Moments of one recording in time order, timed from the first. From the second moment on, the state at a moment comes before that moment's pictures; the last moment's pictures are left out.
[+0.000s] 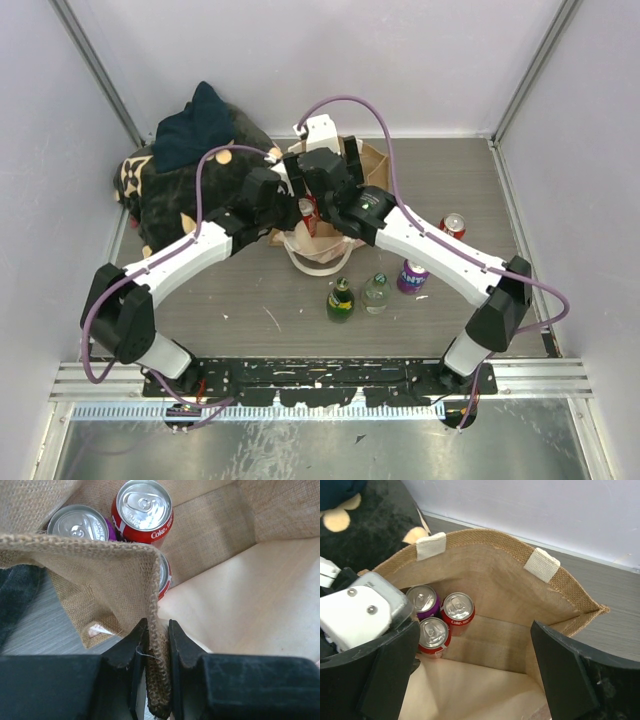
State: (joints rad) left arm -0.62 1.51 1.11 -0.18 -0.02 -0.20; right arm 0.91 1.61 1.62 -0.38 0.74 0.10
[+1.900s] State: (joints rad) left arm -0.62 1.48 1.10 -0.21 -0.08 -0.27; right arm 0.60 2.03 1.62 -0.21 0.27 0.41
